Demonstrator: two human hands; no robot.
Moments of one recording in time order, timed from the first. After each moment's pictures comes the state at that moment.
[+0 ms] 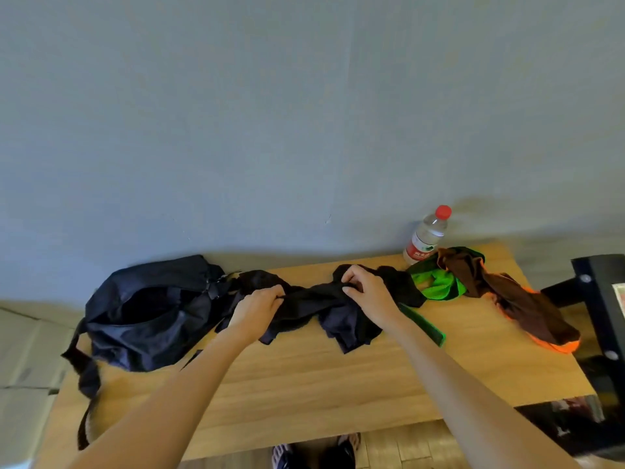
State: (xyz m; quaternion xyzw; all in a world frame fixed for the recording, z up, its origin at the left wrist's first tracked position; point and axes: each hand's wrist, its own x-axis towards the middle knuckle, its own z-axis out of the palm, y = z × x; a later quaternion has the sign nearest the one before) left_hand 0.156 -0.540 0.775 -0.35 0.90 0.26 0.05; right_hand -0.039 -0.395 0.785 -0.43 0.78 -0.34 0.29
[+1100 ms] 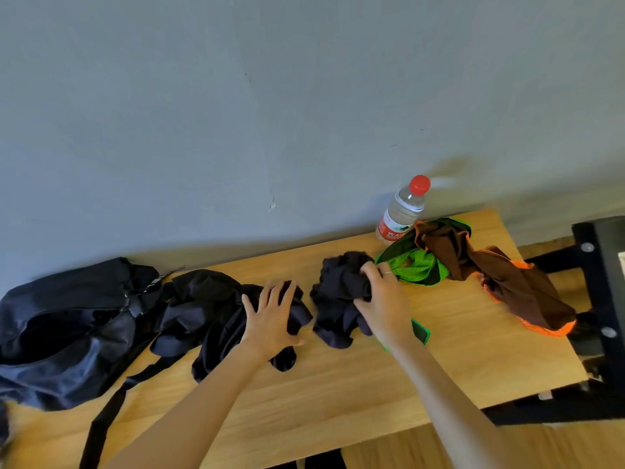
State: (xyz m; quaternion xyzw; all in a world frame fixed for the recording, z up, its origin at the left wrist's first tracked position) left_hand 0.043 -0.493 0.670 -0.30 0.92 0.16 0.21; right_hand -0.121 -0.349 0.704 -0.39 0.89 -0.20 0.11
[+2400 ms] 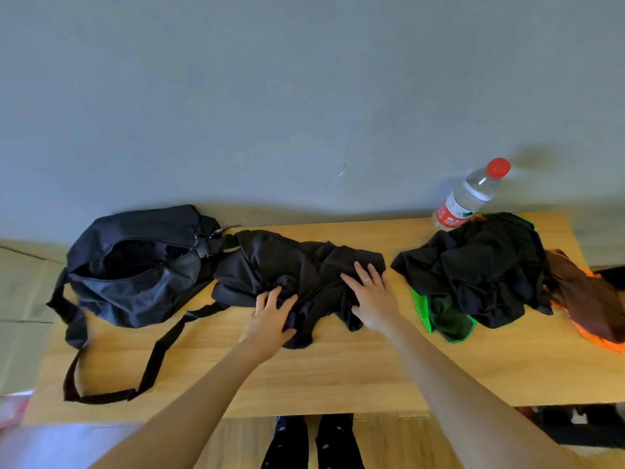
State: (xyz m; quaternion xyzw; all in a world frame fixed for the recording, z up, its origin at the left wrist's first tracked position) left_hand 0.164 -0.487 0.660 -0.37 0.88 0.21 0.23; right_hand -0.043 -0.390 0.656 -0.52 0.80 0.05 0.30
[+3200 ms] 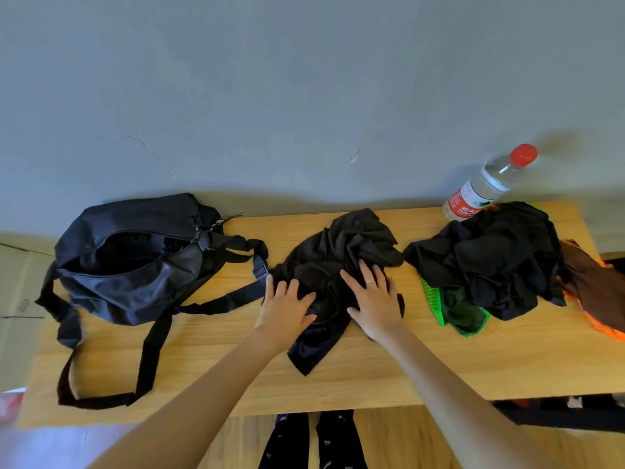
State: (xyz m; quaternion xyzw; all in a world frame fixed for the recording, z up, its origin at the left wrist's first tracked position) left_hand 0.149 -0.497 0.661 -0.26 0.92 0.07 0.27; right_hand -0.008 -0.390 0.645 -0.50 0.83 0.06 0.25
